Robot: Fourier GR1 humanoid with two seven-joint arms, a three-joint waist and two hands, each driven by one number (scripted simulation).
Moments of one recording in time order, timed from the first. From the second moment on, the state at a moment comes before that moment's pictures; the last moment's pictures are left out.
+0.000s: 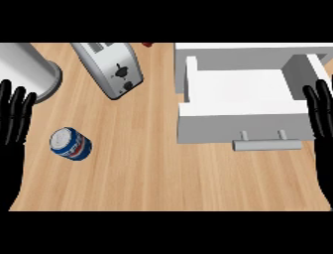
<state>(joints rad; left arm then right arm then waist) 0.02 0.11 -0.01 -2.10 0.01 0.02 0.00 -0.04 -0.06 0.02 -2.10 -0.04 0.01 -0.02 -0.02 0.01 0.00</state>
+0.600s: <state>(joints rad) 0.07 0.37 0.01 -1.97 0.38 -0.44 0.04 0.04 -0.09 -0.03 -2.06 0.00 -0.02 0.15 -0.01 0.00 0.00</state>
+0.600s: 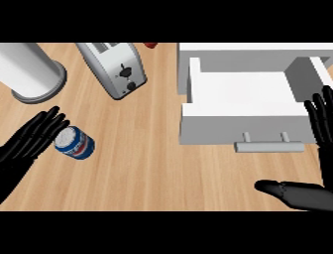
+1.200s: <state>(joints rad) 0.05 0.51 0.19 -1.92 0.66 -0.59 0.23 0.19 -0.09 -0.06 -2.10 -0.02 0.02 0.14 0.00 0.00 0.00</state>
